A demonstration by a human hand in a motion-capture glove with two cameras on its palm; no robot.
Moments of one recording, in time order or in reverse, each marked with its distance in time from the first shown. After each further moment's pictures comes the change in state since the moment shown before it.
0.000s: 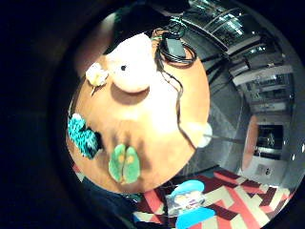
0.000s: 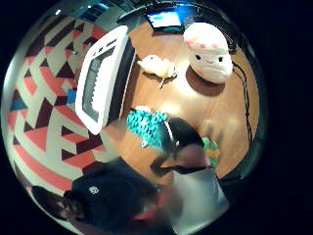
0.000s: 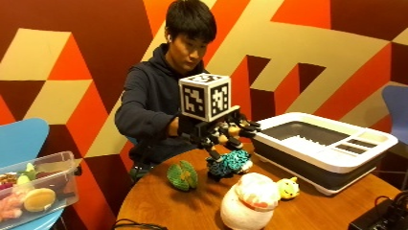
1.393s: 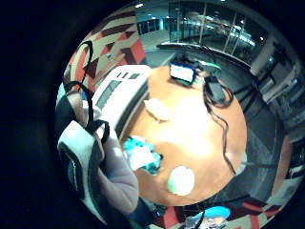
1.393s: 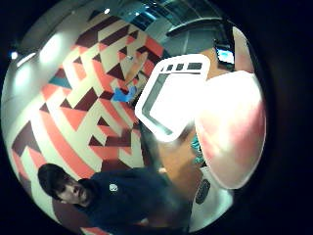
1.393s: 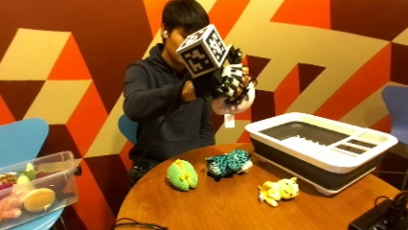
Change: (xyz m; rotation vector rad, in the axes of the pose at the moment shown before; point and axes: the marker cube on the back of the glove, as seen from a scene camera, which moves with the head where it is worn) arm -0.118 0.035 -0.099 0.330 -0.435 -0.264
